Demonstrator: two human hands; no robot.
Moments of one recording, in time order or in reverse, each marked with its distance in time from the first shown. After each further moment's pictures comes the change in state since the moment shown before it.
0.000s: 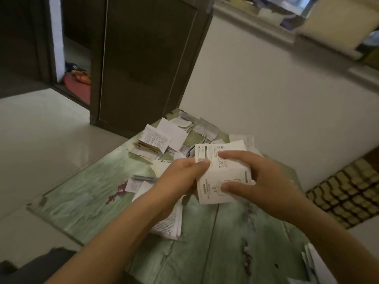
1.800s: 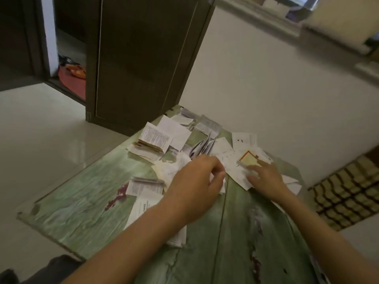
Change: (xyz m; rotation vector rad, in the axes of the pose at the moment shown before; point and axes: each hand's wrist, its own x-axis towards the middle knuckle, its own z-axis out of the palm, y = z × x) left_hand 0.022 -0.022 0.006 0.679 0.064 0.470; right_hand 0.067 0.162 0.026 -0.546 -0.012 0.371
